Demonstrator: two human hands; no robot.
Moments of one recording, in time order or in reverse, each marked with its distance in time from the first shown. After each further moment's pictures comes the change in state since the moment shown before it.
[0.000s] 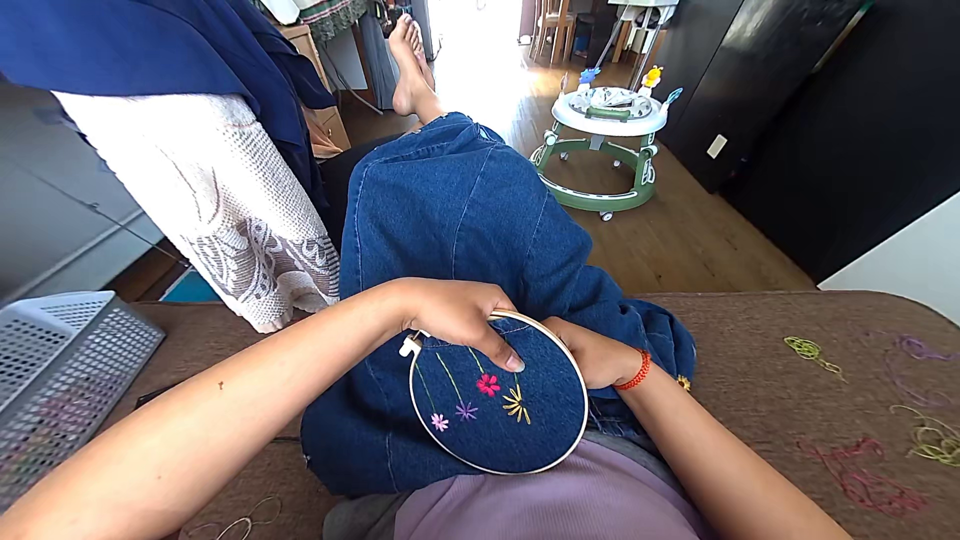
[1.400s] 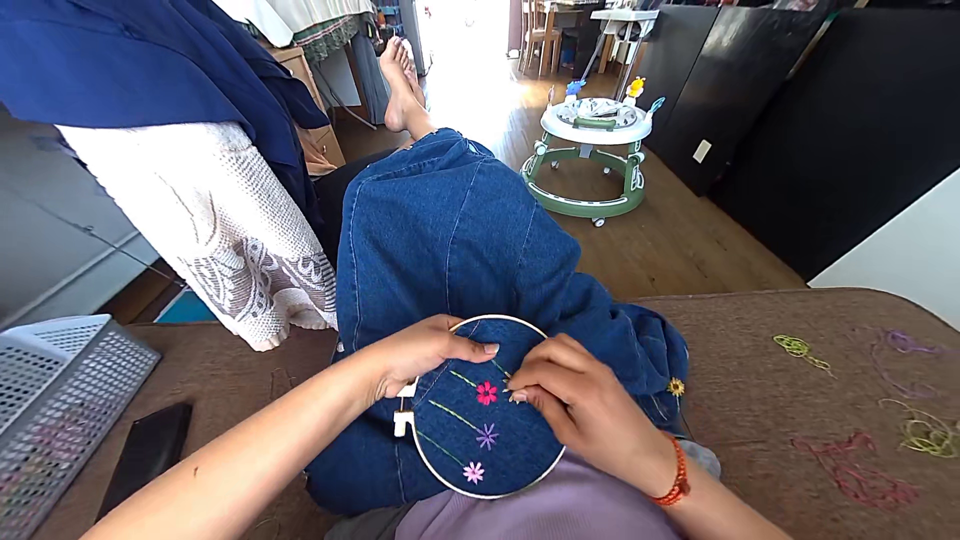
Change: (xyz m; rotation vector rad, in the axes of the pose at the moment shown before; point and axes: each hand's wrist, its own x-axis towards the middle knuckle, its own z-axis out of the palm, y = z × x) left_hand -0.018 -0.028 0.049 -0.705 0.505 -0.236; right_hand -0.019 -0.033 0.064 -0.943 0.560 -0.025
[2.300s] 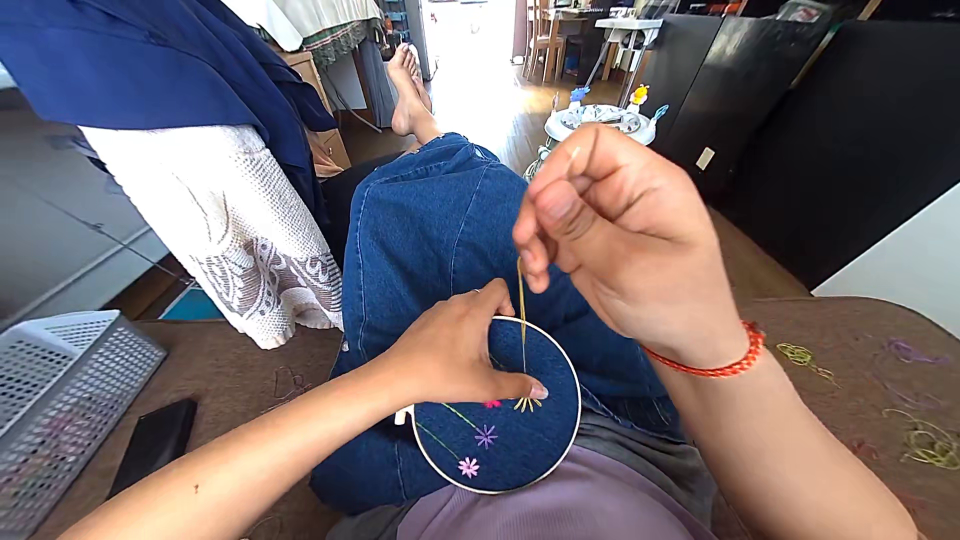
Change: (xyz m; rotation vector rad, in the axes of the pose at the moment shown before) left_hand -0.004 0.015 0.021 1.005 0.320 0.566; right_hand 0.143 -0.050 -0.070 0.801 0.118 -0.046
